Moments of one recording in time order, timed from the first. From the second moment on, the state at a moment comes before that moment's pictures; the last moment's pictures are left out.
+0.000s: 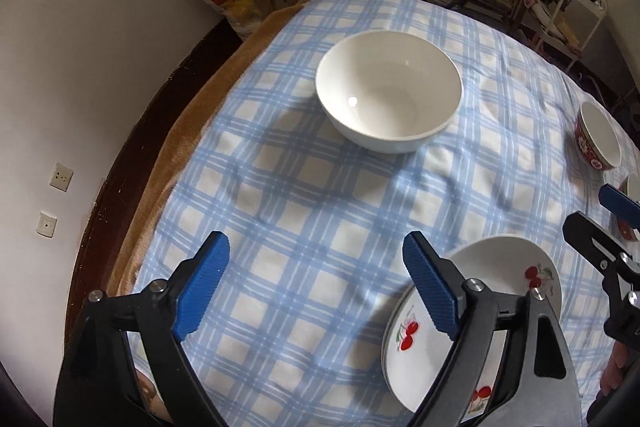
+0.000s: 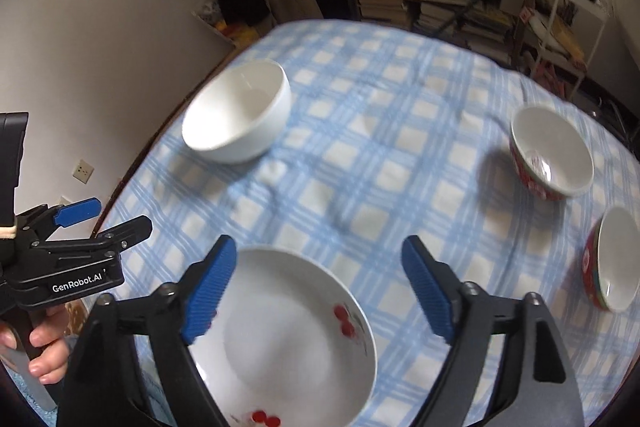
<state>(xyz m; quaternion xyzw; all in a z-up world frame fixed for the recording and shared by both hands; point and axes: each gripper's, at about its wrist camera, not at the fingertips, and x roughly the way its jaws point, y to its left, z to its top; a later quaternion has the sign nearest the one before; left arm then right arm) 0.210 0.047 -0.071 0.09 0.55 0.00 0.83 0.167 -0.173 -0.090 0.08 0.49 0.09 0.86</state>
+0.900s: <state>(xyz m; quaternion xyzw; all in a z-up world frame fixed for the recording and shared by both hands) 0.337 0.059 -0.109 0.04 0.56 0.01 0.83 0.297 -0.150 -0.109 0.09 0.51 0.07 0.85</state>
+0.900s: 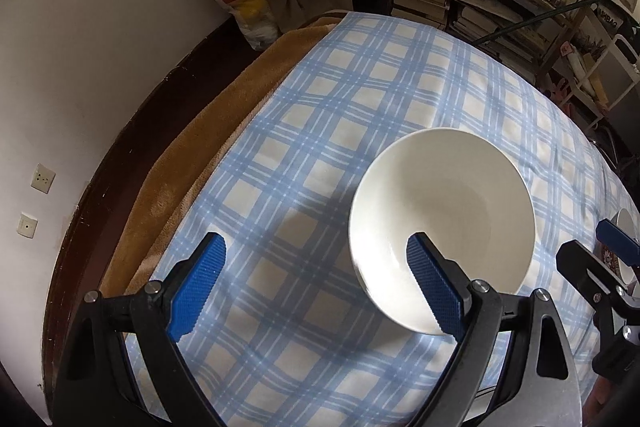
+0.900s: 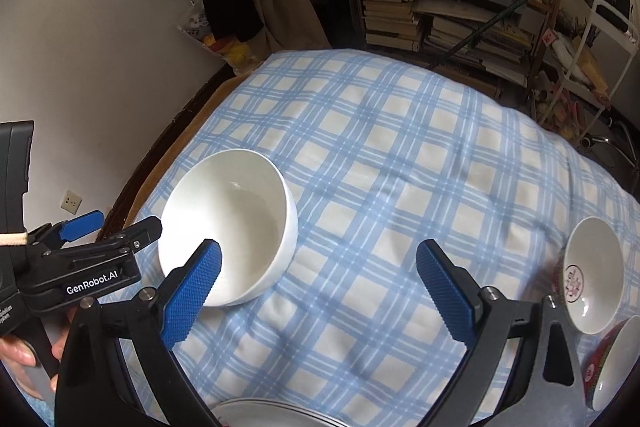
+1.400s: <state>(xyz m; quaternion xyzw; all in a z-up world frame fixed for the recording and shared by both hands) 0.342 0.054 -0.148 0.00 0.58 -0.02 0.81 0.313 -0.137 -0.153 0.15 0.56 0.12 0.81</state>
